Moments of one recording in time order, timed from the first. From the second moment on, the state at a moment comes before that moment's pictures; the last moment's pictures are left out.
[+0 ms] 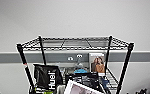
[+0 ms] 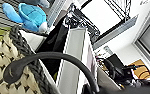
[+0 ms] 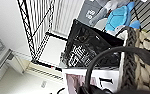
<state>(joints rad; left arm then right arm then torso) 0.57 1.77 -0.66 -0.25 0.04 -0.22 -0.75 1.89 -0.66 0.31 0.34 0.23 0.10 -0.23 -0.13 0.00</state>
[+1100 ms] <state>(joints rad) 0.27 1.74 -0.58 -0.25 0.11 -0.46 -0.43 1.84 -0.56 0.53 0.31 0.23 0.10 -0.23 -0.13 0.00</state>
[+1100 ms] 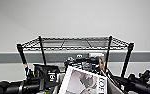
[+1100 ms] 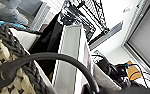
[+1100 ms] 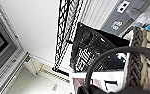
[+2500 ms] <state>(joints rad) -0.16 1.71 -0.52 -0.25 0.24 -0.77 -0.04 1.79 -0.51 0.79 0.22 0.24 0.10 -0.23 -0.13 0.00</state>
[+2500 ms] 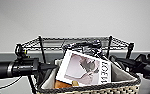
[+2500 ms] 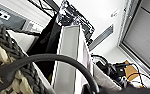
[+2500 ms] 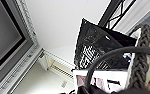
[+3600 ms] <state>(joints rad) -0.45 1.73 -0.55 -0.26 0.33 -1.00 0.26 1.78 -0.56 1.01 0.10 0.24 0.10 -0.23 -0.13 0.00</state>
